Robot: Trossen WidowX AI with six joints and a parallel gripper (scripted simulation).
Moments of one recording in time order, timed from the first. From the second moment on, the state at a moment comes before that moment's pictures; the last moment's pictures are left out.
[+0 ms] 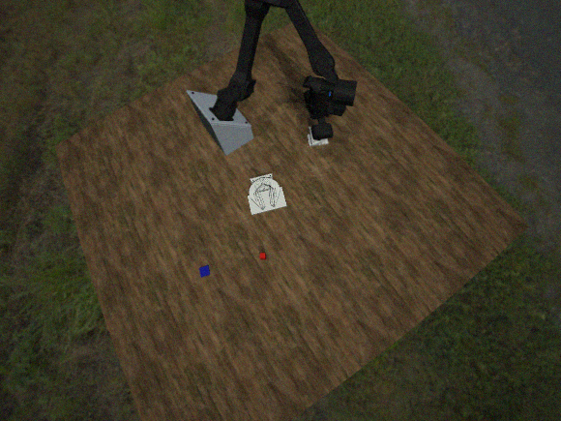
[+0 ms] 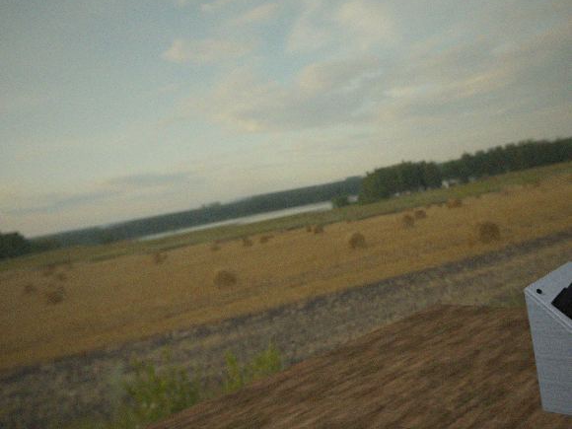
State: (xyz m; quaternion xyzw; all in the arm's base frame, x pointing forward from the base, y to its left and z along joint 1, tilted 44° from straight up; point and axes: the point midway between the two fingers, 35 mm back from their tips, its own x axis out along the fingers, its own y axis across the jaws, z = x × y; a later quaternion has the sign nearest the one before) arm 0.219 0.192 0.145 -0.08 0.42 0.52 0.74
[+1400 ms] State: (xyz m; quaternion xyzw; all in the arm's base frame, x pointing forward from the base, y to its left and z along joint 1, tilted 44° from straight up) arm 0.222 0.209 0.129 -0.08 0.42 0.52 0.74
